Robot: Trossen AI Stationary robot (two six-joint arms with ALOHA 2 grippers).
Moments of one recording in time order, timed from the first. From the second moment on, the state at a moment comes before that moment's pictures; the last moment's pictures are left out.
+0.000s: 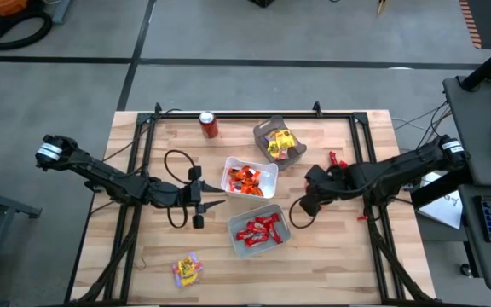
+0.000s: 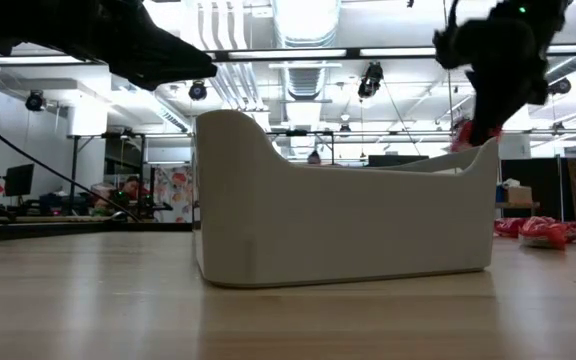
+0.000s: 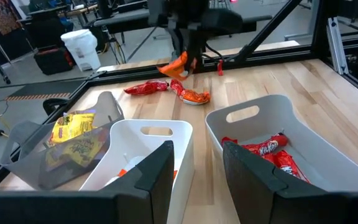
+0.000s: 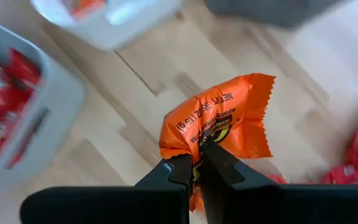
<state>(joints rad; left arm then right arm) -0.32 1.14 0.46 0.45 -0.44 0.04 0.24 1.27 0.93 -0.94 0.30 0.93</state>
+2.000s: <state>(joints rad) -0.40 1.06 0.46 0.09 -0.14 -0.50 0.10 1.50 0.96 -0.01 0.46 0.22</state>
